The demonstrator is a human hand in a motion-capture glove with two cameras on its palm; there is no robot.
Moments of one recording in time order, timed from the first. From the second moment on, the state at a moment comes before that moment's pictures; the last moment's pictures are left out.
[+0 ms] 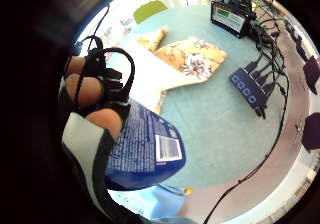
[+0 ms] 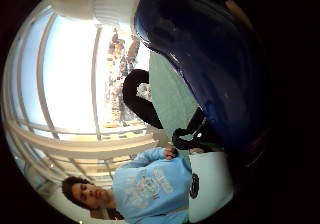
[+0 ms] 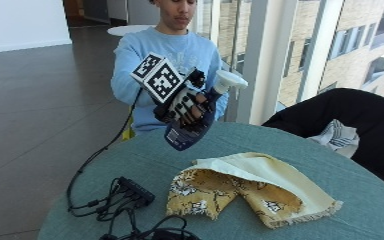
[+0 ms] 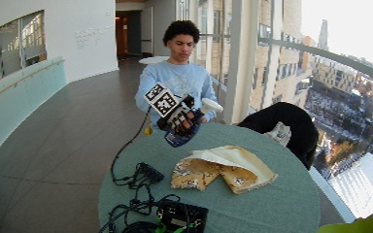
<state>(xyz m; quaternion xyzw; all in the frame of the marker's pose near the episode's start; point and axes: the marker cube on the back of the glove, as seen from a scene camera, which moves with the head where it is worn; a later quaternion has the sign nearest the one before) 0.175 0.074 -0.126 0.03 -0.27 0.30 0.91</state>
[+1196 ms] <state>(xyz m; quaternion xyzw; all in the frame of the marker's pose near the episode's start) -0.024 -0.112 -0.051 0.17 -0.40 0.12 0.89</state>
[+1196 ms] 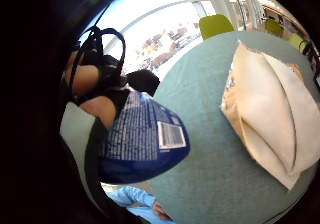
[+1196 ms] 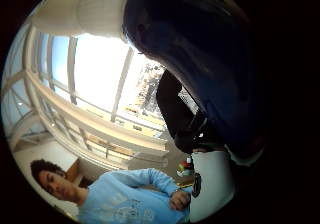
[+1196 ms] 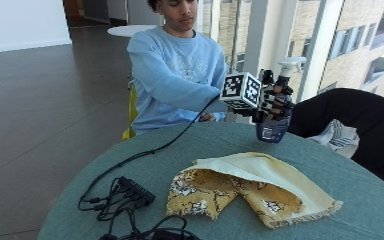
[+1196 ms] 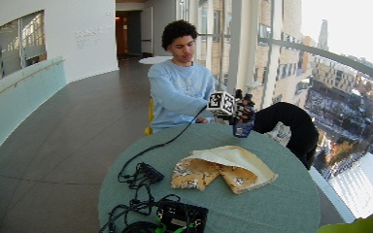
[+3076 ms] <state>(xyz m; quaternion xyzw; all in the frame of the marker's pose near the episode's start) 0.110 0.184 -0.057 0.11 -0.12 0.17 0.97</state>
